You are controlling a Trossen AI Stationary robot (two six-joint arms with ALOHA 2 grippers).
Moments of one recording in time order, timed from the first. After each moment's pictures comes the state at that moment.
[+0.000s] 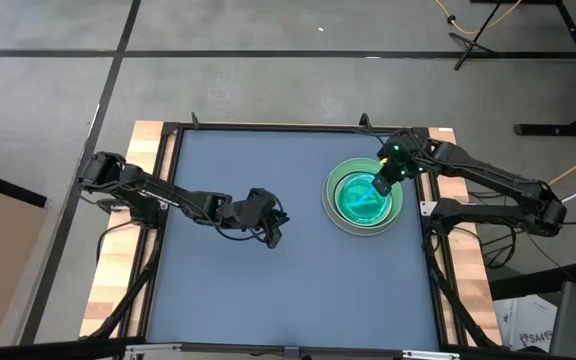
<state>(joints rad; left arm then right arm) -0.17 1.53 0.85 0.11 -0.39 -0.65 -0.61 0.99 0.76 -0.84 -0.13 0.15</state>
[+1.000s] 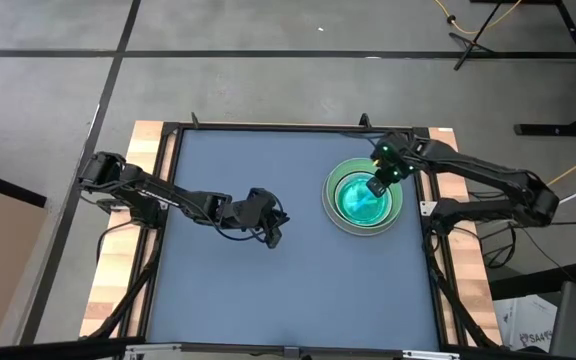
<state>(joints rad) -0.16 1.53 0.85 0.11 -0.39 -0.65 -0.61 1.11 0.76 -0.83 -0.14 0.18</state>
